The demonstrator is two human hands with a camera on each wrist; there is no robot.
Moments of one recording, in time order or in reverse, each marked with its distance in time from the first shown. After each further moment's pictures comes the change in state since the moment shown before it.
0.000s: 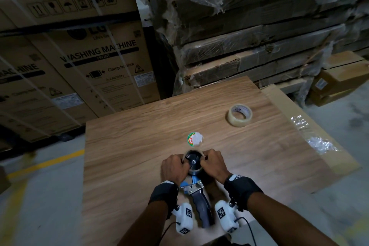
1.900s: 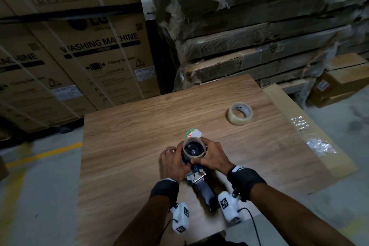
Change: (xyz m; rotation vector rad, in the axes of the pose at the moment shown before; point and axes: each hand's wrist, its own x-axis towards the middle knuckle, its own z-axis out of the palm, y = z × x) left_hand -0.009 -0.008 0.012 -0.052 0.244 0.223; right_hand 0.005 -0.005 -0.031 0.064 -0.045 -0.394
